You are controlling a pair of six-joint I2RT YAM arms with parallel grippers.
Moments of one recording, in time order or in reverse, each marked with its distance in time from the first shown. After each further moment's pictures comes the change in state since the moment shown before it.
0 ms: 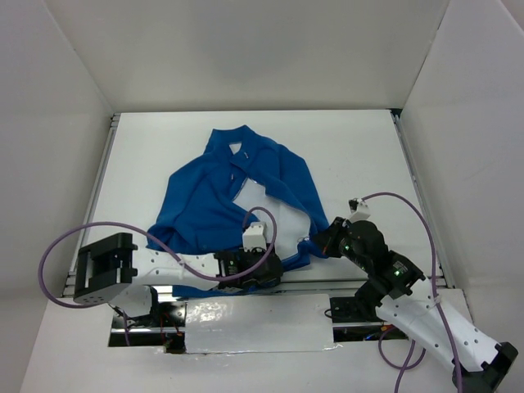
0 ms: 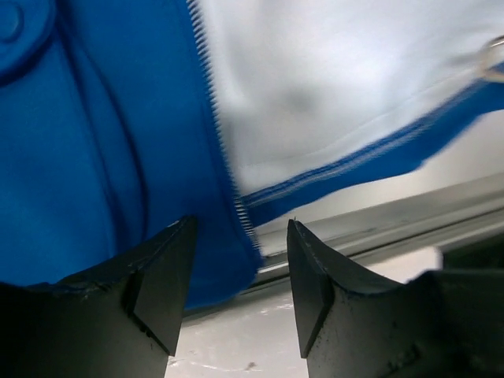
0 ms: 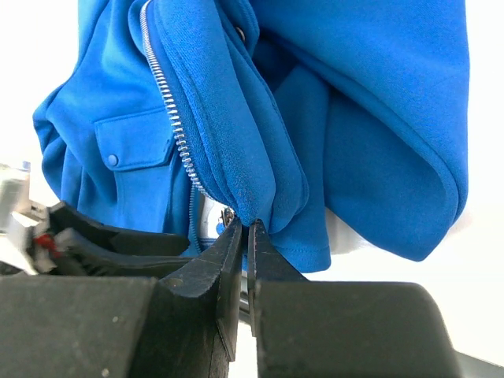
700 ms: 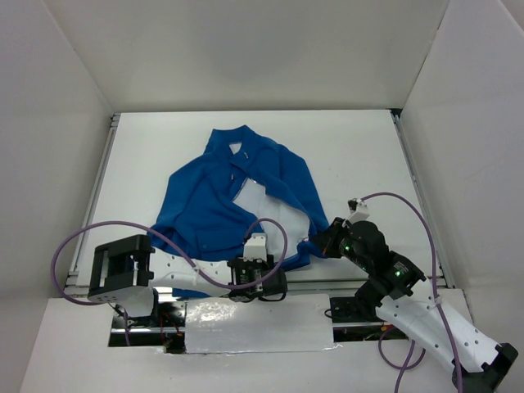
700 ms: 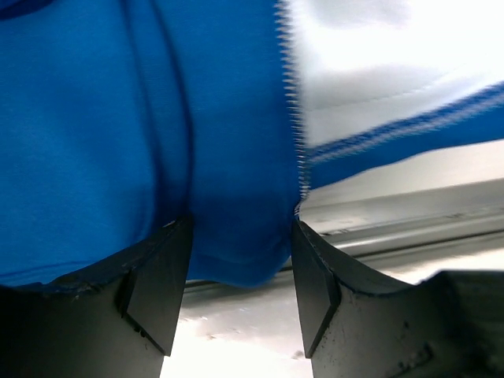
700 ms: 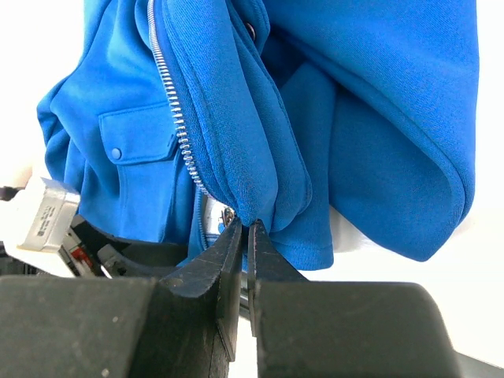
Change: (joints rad) left arm -0.075 0.112 0.080 -0.220 -0.031 -0.108; right arm -0.002 -0.011 0.000 0.001 -0.023 -0.016
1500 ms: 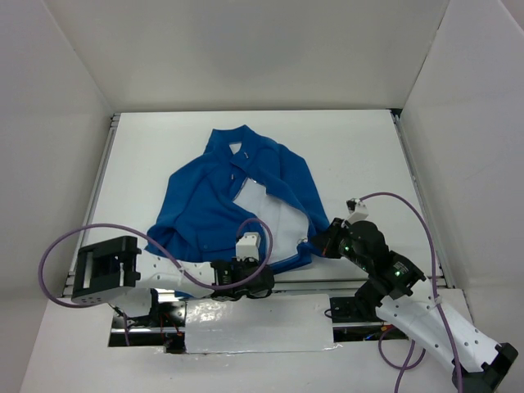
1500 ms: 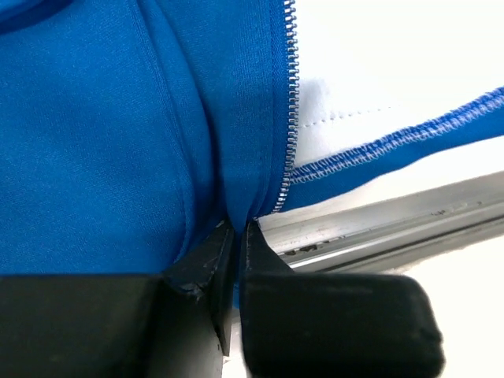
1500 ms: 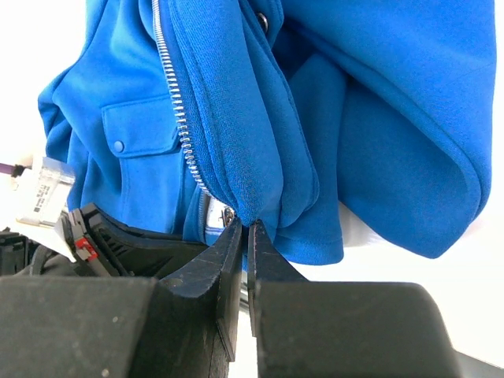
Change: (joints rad) left arm 0.036 -0.099 -0.203 0.271 0.028 0.082; right arm -0.001 0.002 0.000 0.001 -0.021 -0.010
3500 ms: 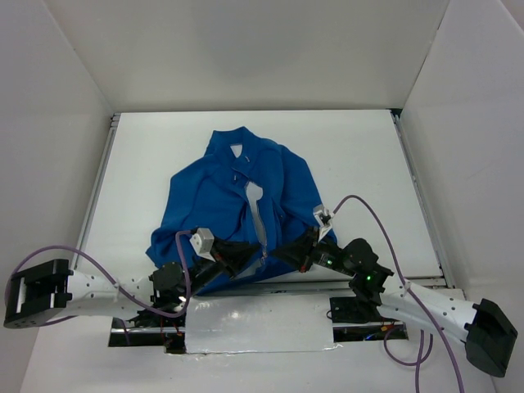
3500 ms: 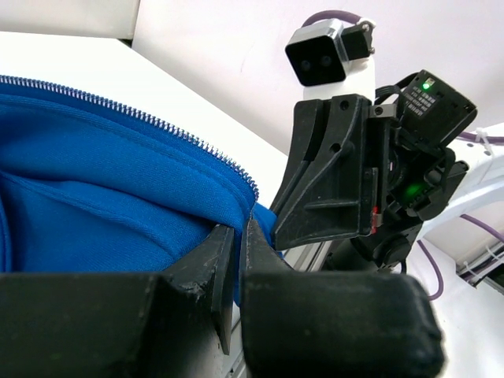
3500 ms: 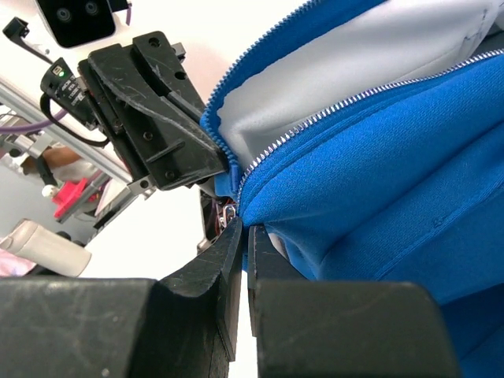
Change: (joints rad) left arm 0.091 -0.566 -0.582 1.367 0.184 0.915; right arm 0.229 0.166 -0.348 1.167 -0.391 -0.061
